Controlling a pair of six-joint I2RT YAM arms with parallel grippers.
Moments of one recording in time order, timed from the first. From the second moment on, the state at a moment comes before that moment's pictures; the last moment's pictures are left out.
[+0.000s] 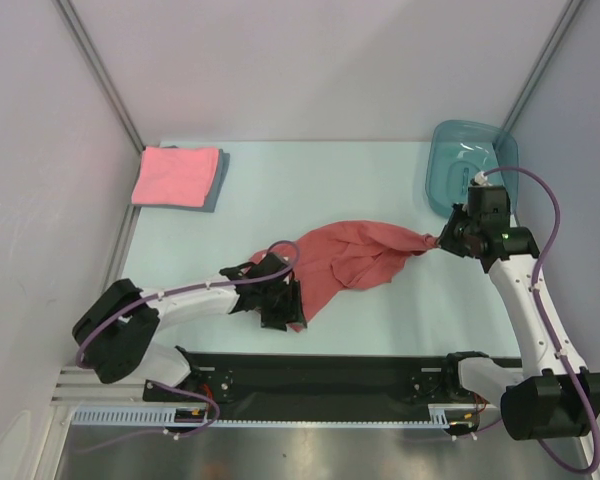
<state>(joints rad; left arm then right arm) -0.83 1.40 0.68 -0.40 0.19 -0.88 0.06 1.09 1.07 -0.80 -0.01 0.43</state>
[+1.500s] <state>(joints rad) -0.58 0.99 1.71 -1.12 -0.27 -0.53 0.05 1.22 1.54 -0.91 -0.19 0.46</state>
